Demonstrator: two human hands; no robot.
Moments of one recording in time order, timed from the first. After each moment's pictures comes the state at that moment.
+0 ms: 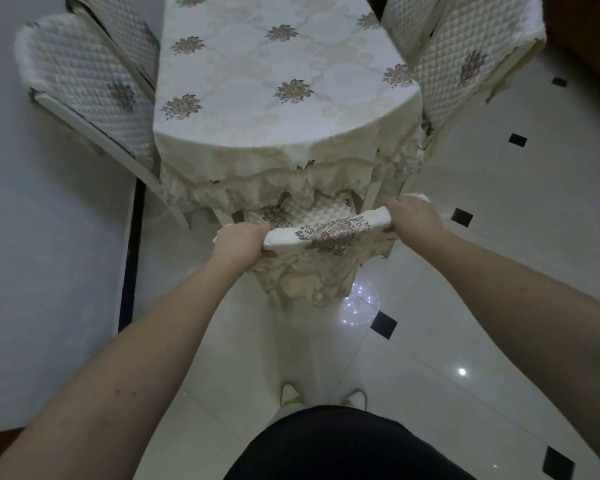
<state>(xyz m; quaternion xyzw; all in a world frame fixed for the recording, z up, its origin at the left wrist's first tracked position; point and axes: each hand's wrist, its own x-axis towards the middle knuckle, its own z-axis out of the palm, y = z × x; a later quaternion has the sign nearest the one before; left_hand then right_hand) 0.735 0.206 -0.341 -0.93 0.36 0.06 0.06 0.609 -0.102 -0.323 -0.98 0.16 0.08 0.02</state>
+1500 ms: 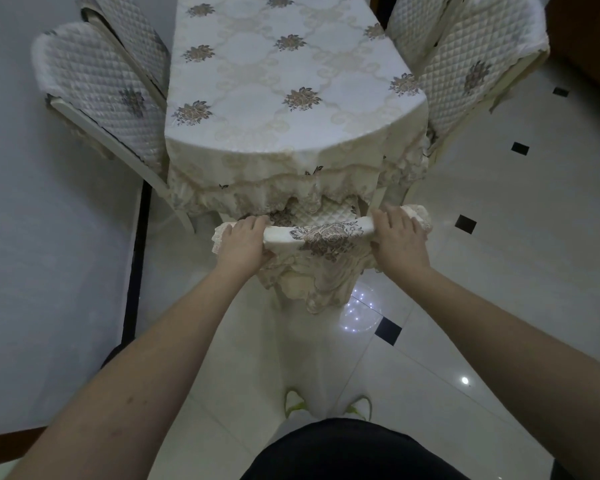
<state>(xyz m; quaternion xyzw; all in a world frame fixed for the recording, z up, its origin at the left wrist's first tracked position) 0.734 0.229 -0.350 -0.95 0.30 0.04 -0.08 0.584 -0.032 -0.333 -0.98 0.19 -0.04 0.06</state>
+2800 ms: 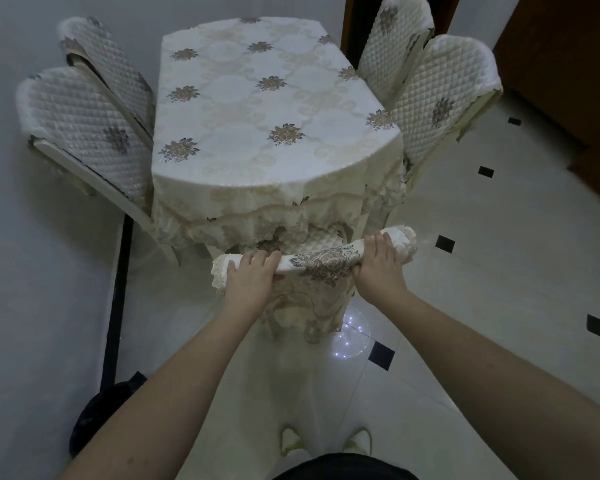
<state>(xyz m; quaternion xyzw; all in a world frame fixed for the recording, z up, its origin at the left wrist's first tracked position) 0.718 0.211 -0.343 -0.95 0.32 0.04 -0.03 0.604 -0.012 -0.339 -0.95 0.28 -0.03 0.15</state>
